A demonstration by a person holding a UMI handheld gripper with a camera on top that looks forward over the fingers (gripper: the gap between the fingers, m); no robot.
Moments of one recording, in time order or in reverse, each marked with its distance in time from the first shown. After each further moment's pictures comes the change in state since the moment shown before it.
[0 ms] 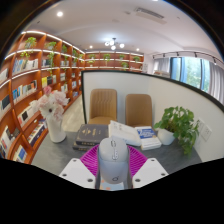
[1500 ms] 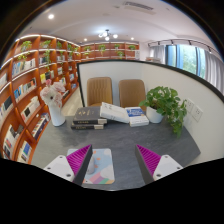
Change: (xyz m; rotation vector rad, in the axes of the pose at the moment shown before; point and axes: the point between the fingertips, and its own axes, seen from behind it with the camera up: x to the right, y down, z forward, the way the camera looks) arm 0.064 0.081 -0.111 -0.123 -0.010 0.068
